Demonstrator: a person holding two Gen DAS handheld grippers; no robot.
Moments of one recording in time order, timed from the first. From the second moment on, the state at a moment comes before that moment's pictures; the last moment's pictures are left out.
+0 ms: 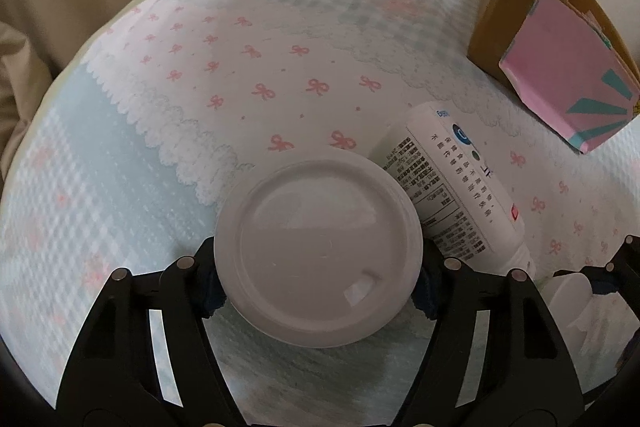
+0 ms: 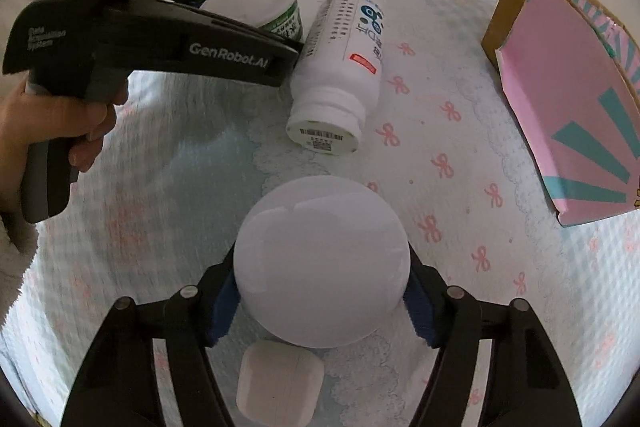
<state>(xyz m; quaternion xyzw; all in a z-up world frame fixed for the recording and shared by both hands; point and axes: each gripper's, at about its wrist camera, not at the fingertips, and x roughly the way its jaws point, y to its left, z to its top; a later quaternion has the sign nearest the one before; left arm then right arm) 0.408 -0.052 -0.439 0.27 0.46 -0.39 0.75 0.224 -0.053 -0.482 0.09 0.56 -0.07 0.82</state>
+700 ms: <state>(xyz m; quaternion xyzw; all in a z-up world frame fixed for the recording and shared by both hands) 0.365 0.015 -0.346 0.20 0.48 -0.32 0.80 0.202 -0.076 -0.410 0.11 0.51 -0.08 0.85</state>
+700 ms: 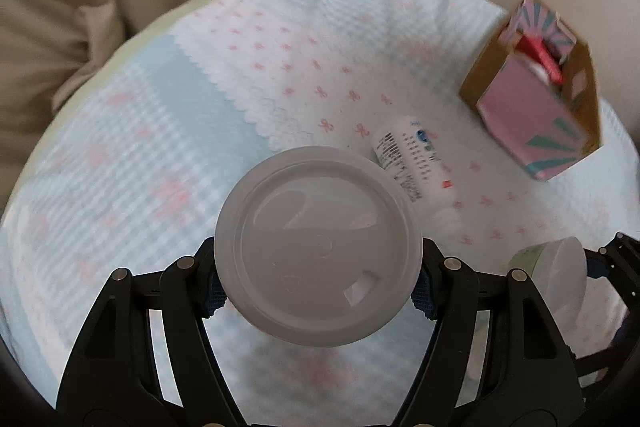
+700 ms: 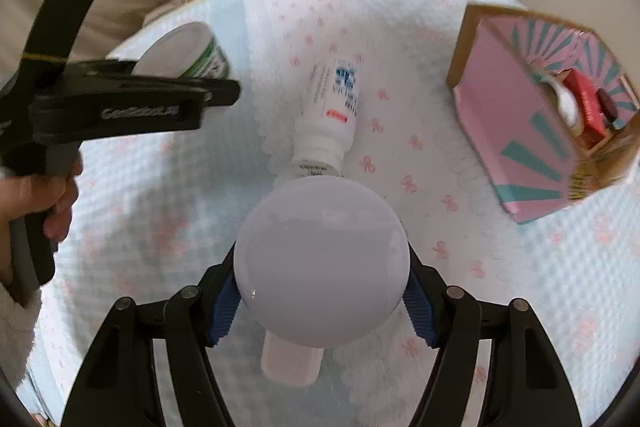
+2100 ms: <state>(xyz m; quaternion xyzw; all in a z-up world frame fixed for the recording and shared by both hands) 0.201 -0.133 -0.170 0.05 0.49 -0.23 0.84 0.135 -0.316 -0.173 0.13 0.48 -0.05 0.87</state>
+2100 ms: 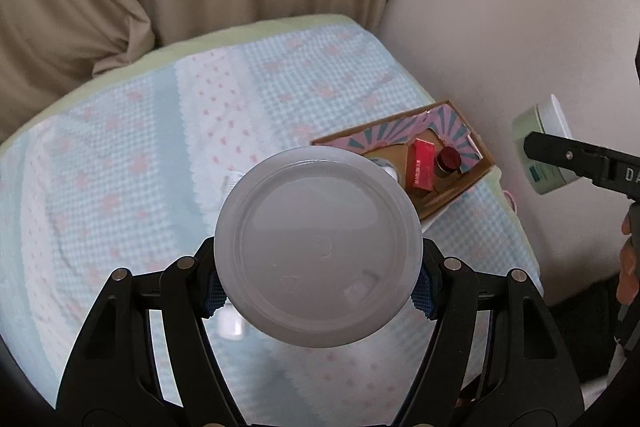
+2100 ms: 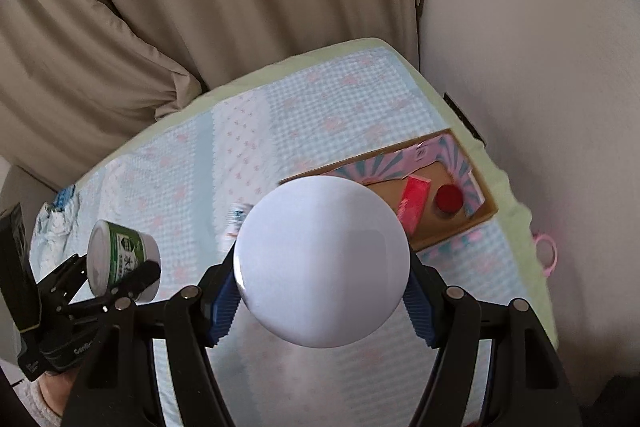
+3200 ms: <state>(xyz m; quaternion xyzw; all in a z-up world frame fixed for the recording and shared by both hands) 0.270 -0.308 -0.346 0.10 0.60 -0.23 0.76 0.305 -0.423 -0.373 0.15 0.61 0.08 0.77</state>
